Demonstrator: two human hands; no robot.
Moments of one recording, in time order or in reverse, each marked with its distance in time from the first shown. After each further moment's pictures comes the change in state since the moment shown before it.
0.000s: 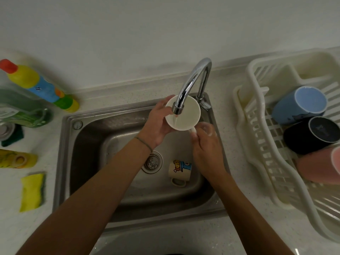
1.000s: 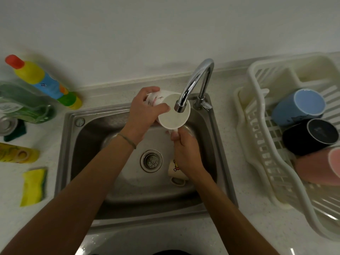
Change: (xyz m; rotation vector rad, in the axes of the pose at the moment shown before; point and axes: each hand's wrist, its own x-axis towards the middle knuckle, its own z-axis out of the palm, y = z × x) left_hand -0.036 0.043 -0.010 0.473 0.266 0.312; right_hand -0.003 -0.040 0.038 0.361 -0.065 0.056
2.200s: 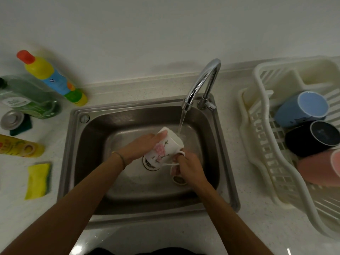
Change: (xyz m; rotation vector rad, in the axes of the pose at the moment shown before) left_hand -0.048 -0.046 -0.034 0.531 -0.448 -0.401; right_hand -0.040 0.014 -0.002 0.121 -0.244 0.424
